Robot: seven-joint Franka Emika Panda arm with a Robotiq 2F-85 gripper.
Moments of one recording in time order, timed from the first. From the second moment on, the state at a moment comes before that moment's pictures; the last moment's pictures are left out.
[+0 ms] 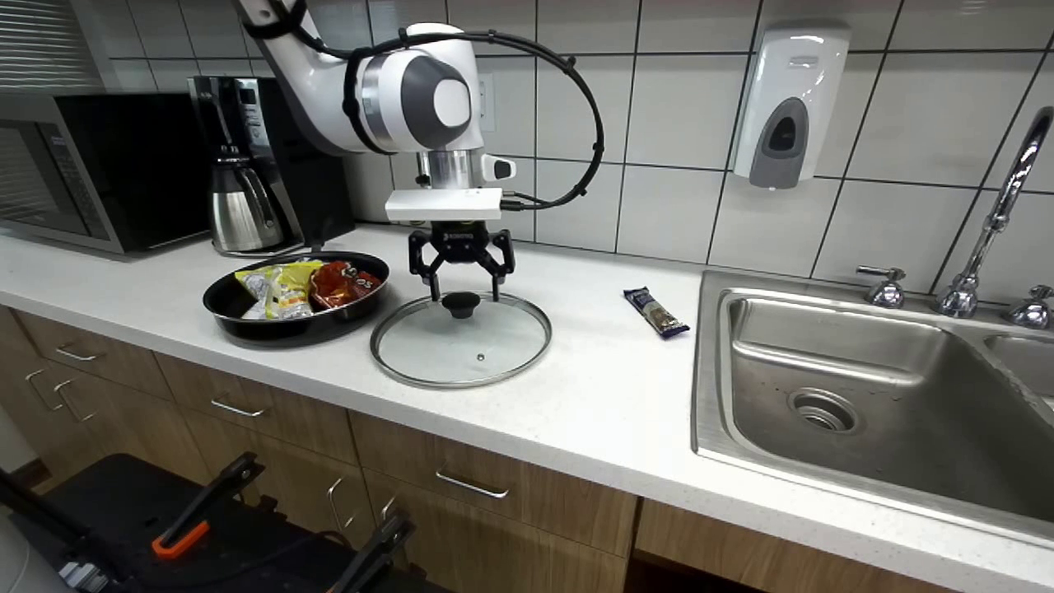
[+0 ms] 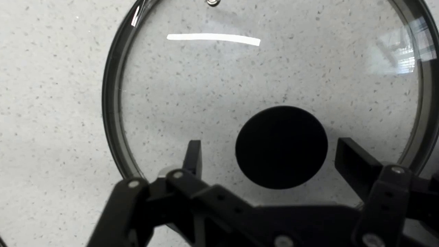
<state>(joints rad) -0.01 0.26 -0.03 -2.30 -0.09 2.55 -0.33</state>
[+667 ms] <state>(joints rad) -0.01 0.29 -0.02 -2.28 -0.09 2.55 -0.33</state>
